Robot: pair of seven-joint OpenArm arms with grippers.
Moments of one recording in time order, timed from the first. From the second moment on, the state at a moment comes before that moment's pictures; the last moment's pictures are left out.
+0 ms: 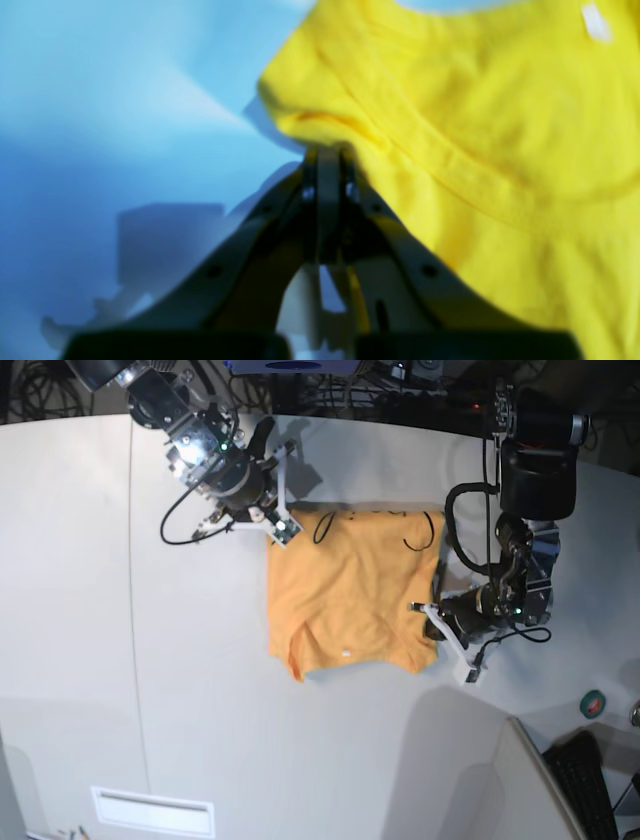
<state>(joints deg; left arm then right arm) -16.8 -15.1 -0.2 50.5 -15.6 -25.1 34.1 -9.5 9.6 -36.2 83.8 -7.0 5.0 -38.8</state>
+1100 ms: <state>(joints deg) 13.8 -5.4 -17.5 92.7 -15.7 -25.0 37.6 -11.6 10.9 -44.7 90.4 -6.8 2.4 -42.0</state>
